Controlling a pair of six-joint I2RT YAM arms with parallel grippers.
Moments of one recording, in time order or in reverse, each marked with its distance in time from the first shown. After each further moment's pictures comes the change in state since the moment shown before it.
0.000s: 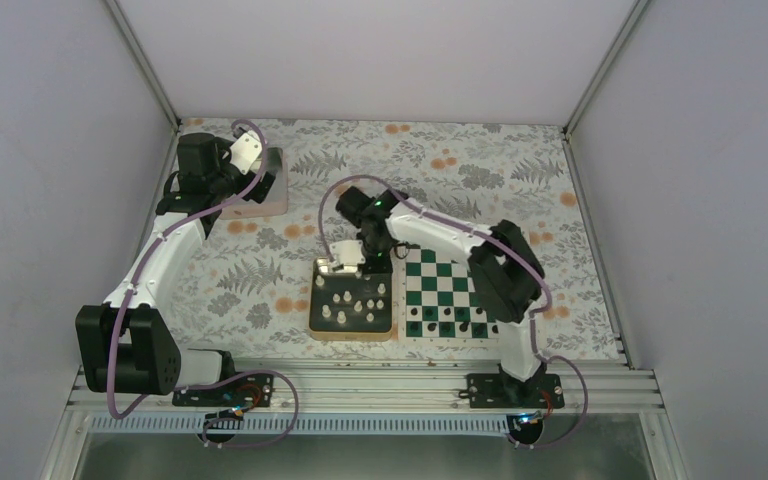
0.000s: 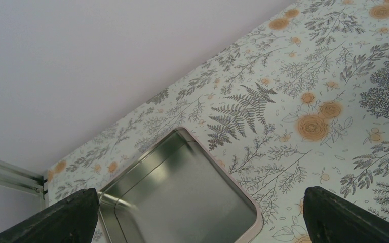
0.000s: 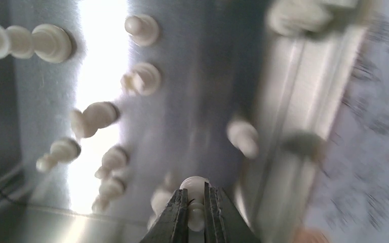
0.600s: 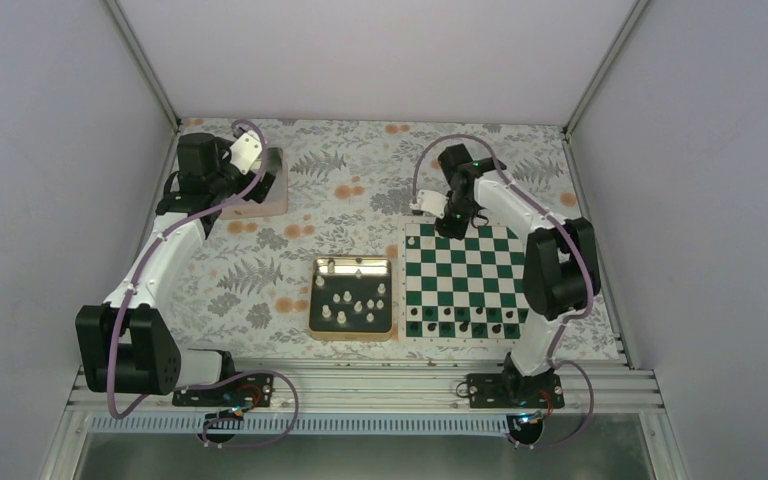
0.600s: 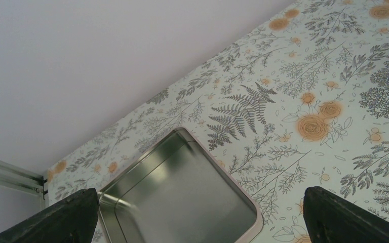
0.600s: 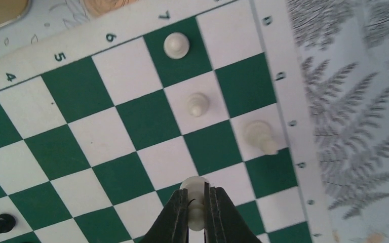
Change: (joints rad) left arm 0.000 0.000 0.000 0.000 0.000 0.000; right arm -0.509 -0.215 -0.125 0.009 0.054 -0.004
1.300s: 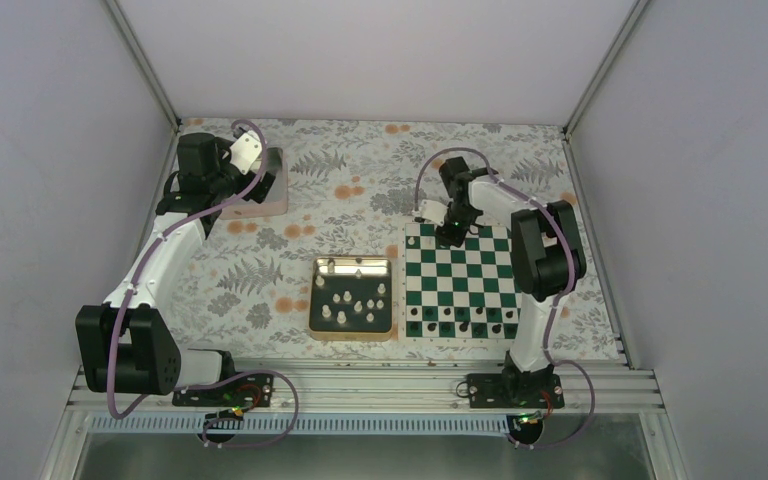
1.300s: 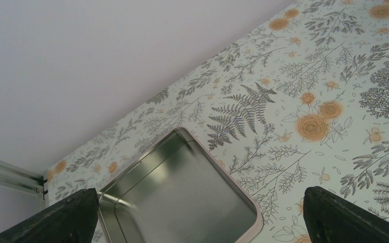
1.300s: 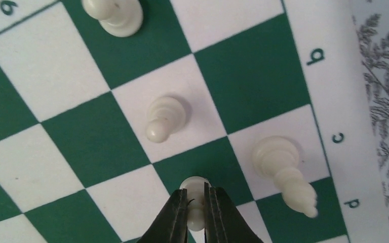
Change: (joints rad) left arm 0.000 0.000 0.000 0.000 0.000 0.000; right arm -0.051 0.152 -0.076 0.130 -0.008 0.023
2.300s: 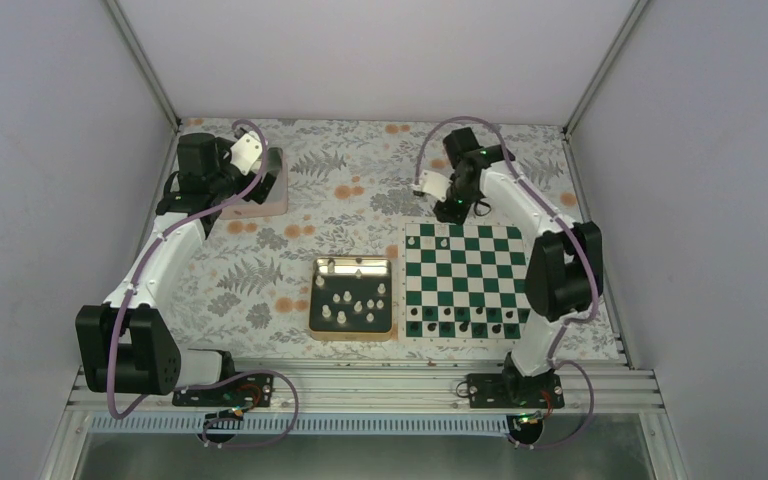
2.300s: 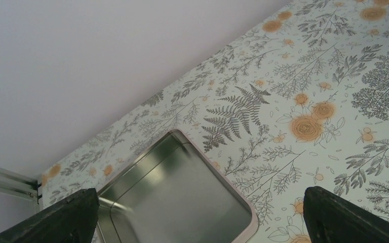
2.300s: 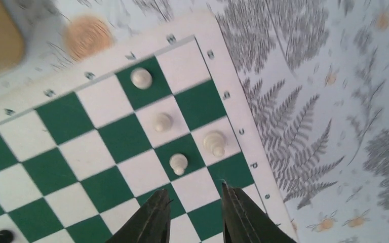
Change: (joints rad) left arm 0.000 0.000 0.000 -0.002 0.019 0.004; right arm 0.010 -0.128 0.150 -0.136 -0.015 0.022
